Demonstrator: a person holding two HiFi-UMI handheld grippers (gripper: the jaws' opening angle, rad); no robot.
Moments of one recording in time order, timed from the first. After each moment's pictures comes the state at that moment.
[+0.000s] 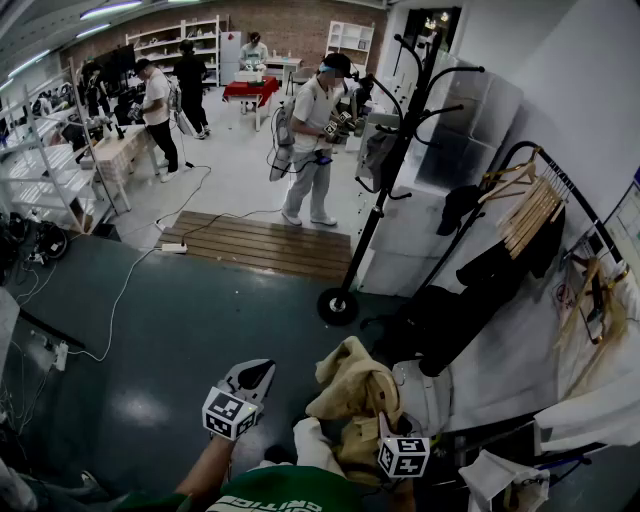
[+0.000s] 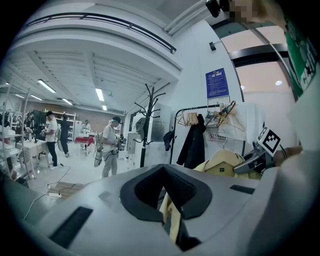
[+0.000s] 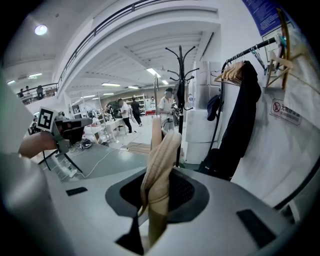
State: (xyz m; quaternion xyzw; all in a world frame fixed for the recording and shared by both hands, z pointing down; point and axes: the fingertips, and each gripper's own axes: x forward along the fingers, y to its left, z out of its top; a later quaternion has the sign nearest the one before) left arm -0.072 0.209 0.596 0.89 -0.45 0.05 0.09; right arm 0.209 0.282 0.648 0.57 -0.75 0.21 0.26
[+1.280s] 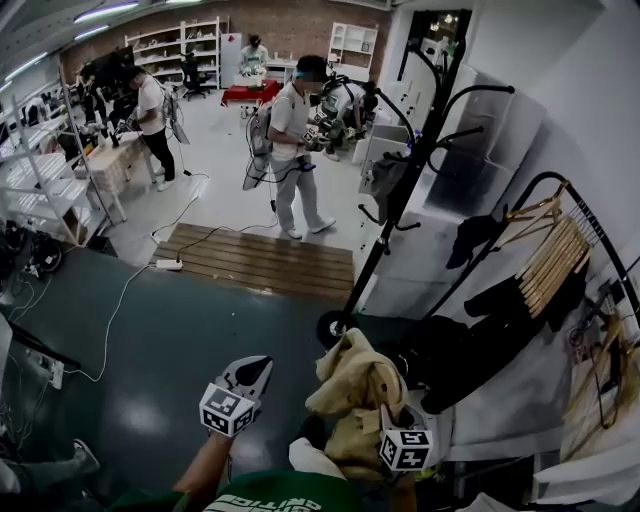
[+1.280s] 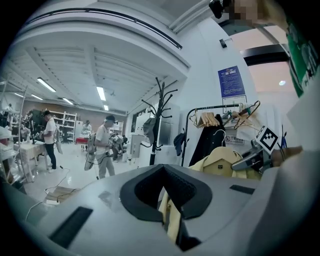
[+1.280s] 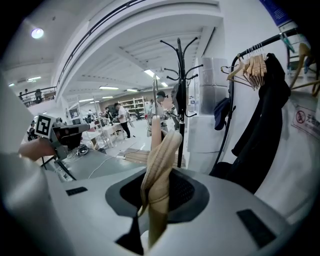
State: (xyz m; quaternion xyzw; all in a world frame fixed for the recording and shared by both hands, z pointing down) left arm -0.093 0.032 0.585 0.88 -0.46 0.05 0.10; right arm 0.195 0.091 0.627 0.57 -0.76 0.20 0.24
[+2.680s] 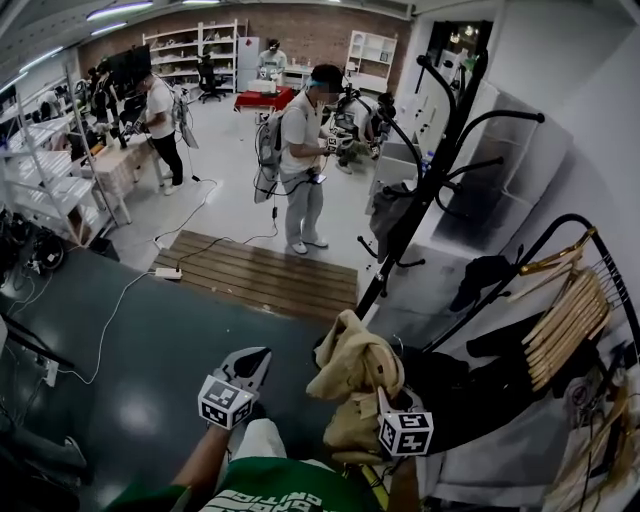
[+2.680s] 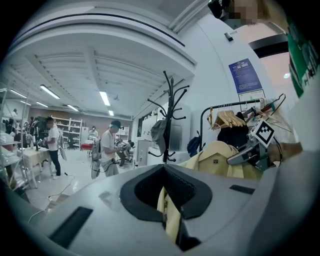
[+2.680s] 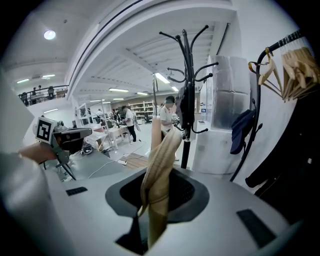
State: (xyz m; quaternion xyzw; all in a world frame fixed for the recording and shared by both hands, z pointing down) left arm -0.063 -0.122 0.565 0.86 -0.50 0.04 0.07; right arm 0.212 -0.107 0.591 0.52 -0.80 0.16 0.24
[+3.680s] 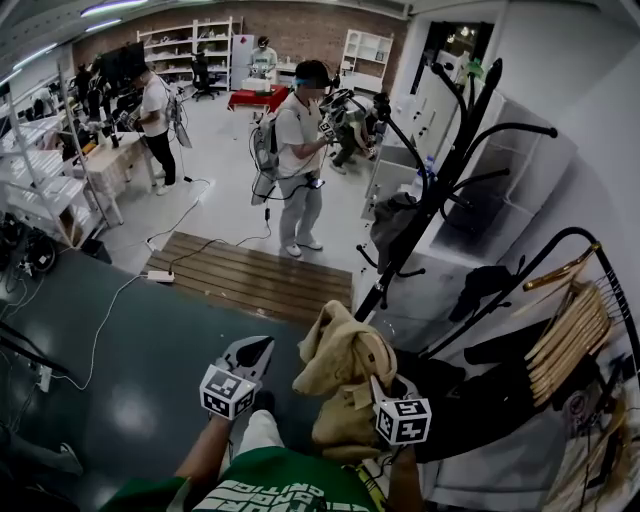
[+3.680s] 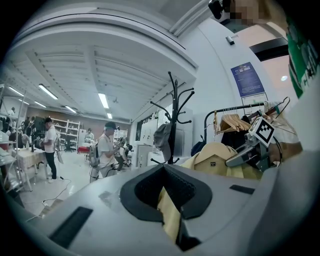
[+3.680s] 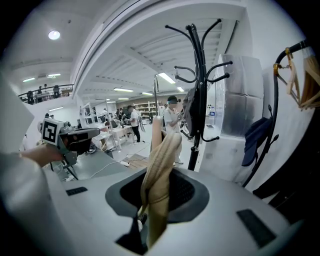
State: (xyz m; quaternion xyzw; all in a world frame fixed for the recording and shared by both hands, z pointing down) left arm -0.075 -0.185 0.549 0.87 -0.49 0.02 0.06; right arm 0.173 -0.167 0.572 0.50 -0.82 0.15 0.25
